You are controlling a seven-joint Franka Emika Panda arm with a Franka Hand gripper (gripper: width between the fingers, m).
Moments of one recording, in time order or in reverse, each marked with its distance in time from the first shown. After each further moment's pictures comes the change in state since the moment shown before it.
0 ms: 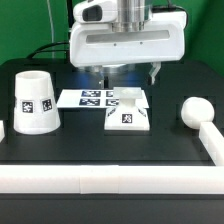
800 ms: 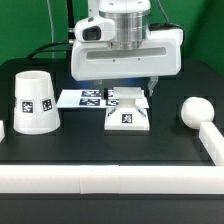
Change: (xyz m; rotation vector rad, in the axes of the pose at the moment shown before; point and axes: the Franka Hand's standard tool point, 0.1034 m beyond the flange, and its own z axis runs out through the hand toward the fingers) arm -0.016 -0.002 0.027 0.009 -0.045 0.040
